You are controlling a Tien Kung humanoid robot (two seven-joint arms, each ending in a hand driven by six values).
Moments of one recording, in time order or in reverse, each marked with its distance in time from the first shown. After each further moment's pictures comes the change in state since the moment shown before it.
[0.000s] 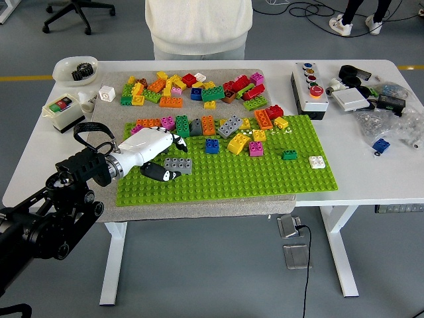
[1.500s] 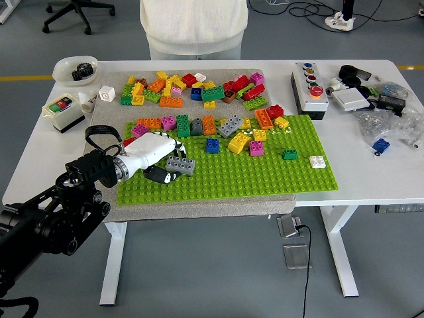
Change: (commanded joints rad) left arm -0.053 -0.035 0.065 0.119 0.000 0.043 0.009; right arm 0.000 -0.001 -0.002 0.000 -0.005 0.003 0.001
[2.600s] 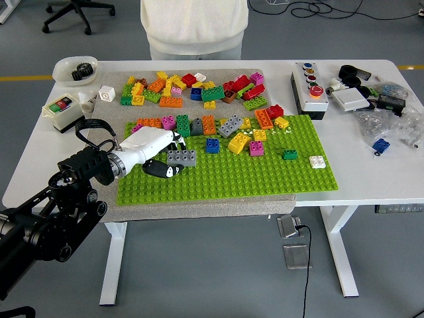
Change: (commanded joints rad) left arm 0.092 0.015 -0.110 -0.212 0.000 -0.116 0.083; right arm 0.001 -0.005 0.012 0.000 0.005 -0.003 0.001
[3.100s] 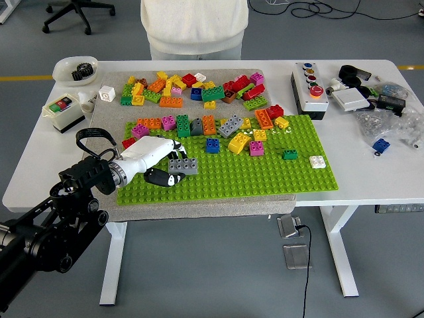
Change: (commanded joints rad) left arm 0.053 -0.013 -0.019 -0.029 0.000 -0.020 0.019; right arm -0.003 0.000 0.001 0.000 0.003 -0.001 0.000
